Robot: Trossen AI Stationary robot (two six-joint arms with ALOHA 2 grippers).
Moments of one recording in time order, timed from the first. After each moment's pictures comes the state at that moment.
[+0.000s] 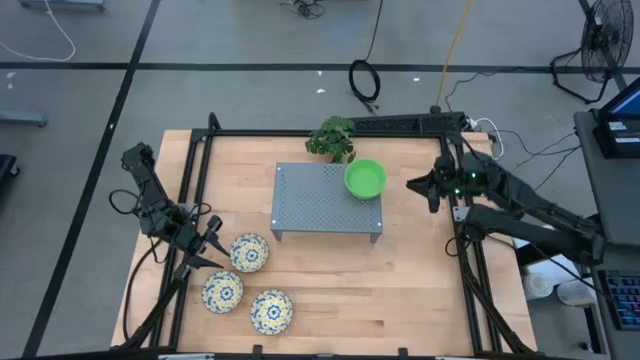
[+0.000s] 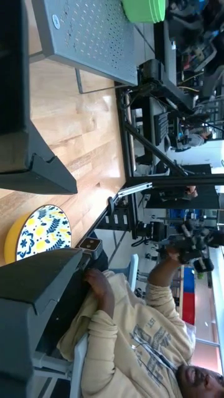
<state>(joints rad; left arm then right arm) -0.97 0.05 0.03 0.03 -0.50 -0.03 -0.51 0.44 0.51 -0.47 -0.28 0.38</state>
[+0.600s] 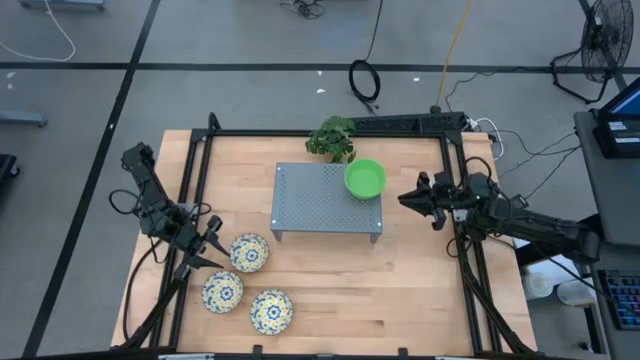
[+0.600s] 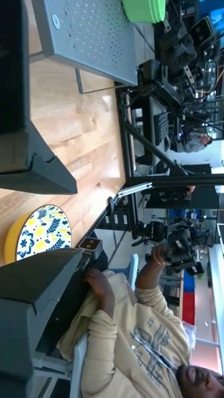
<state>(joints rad) -0.97 0.05 0.03 0.03 -0.50 -0.03 -0.40 0.30 0.09 0.32 -0.48 0.49</state>
